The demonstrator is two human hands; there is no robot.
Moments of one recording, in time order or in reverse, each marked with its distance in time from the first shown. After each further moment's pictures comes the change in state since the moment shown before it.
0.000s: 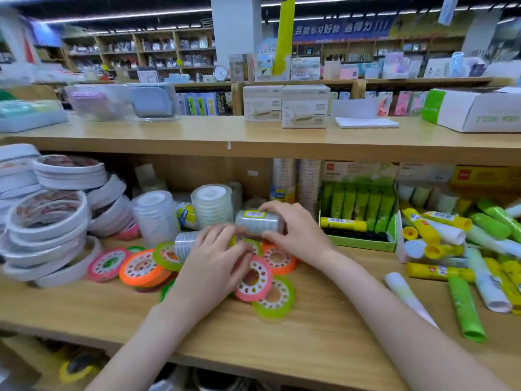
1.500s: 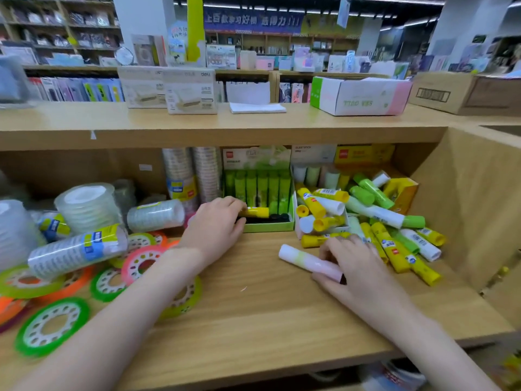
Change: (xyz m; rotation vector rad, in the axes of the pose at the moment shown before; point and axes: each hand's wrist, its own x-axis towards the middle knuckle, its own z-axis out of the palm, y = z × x) left_hand 0.112 0.093 0.064 -0.196 -0.283 0.013; right_hand -0.186 0.059 -0.106 -0.534 0.144 0.227
